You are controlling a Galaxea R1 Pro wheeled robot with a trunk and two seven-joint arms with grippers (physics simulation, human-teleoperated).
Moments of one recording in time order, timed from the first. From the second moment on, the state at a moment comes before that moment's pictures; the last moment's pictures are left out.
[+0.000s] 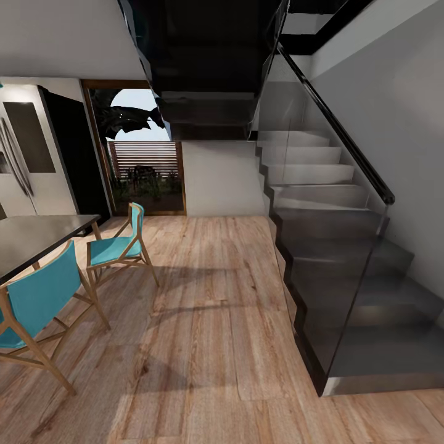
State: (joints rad) left arm 0.00 0.01 0.00 0.00 0.00 0.00 0.00; right arm 0.00 -0.01 0.01 -0.01 0.01 -0.01 0.01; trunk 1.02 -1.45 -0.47
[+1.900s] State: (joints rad) left arm 0.20 0.03 0.01 -1.47 0.10 -0.20 -0.03; right arm 0.18 -0.03 0.01 -1.54 -0.01 -0.06 0.23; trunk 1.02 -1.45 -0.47
